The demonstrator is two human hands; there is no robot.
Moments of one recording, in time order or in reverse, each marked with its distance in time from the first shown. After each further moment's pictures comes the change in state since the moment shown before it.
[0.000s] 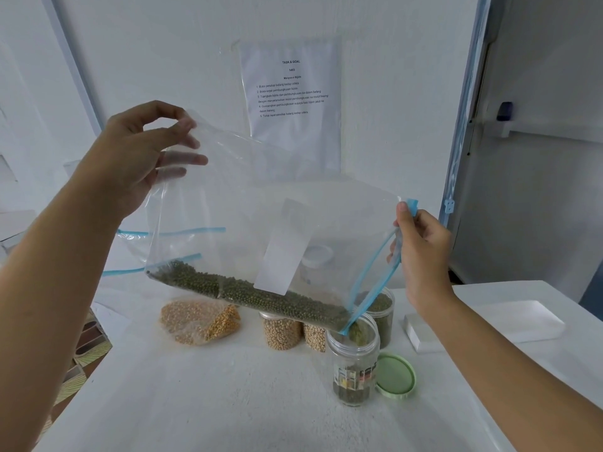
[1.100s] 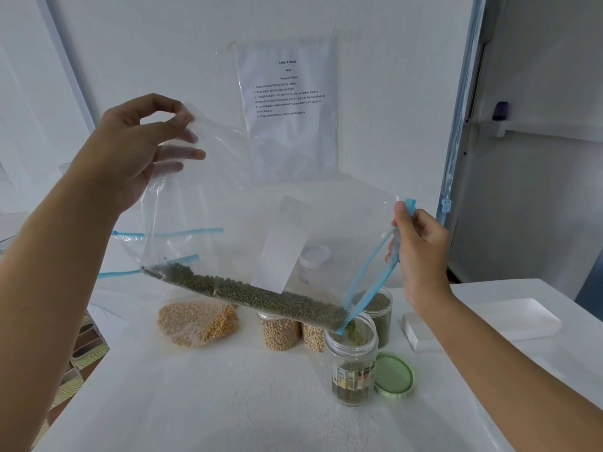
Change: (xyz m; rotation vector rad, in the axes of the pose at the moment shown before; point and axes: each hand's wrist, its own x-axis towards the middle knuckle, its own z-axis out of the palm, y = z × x) left_hand 0.004 0.005 0.001 0.012 -0.004 0.006; right_hand 0.000 0.000 -0.001 -0.004 -0.001 0.008
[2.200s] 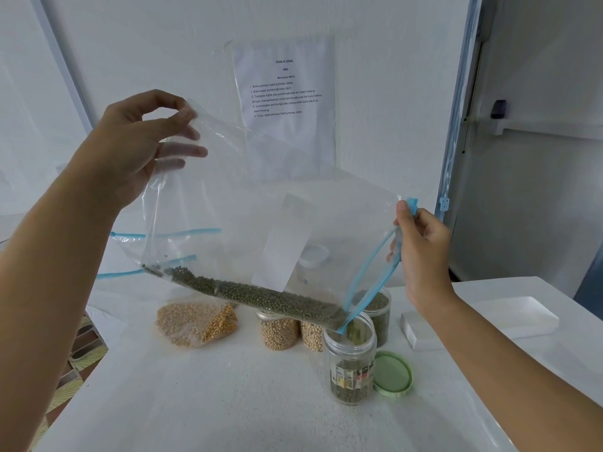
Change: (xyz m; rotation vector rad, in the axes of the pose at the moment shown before) left_hand 0.003 0.004 0.005 0.006 -0.025 0.013; right_hand 0.002 0.001 -0.005 -0.007 0.014 -0.003
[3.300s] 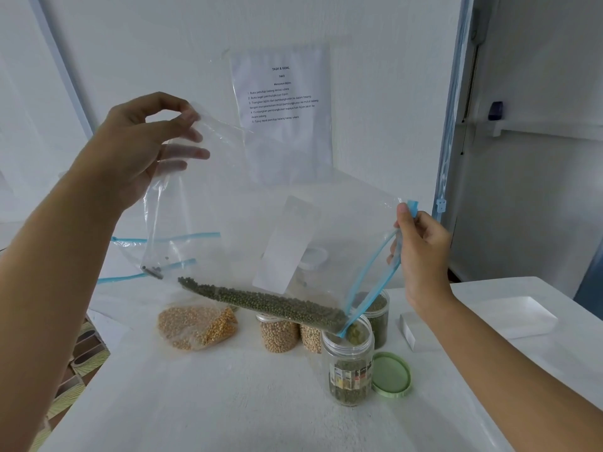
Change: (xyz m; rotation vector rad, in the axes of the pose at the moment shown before) left_hand -0.003 0.011 0.007 0.026 -0.012 0.007; right_hand -0.002 -0.006 -0.004 0.006 0.029 -0.004
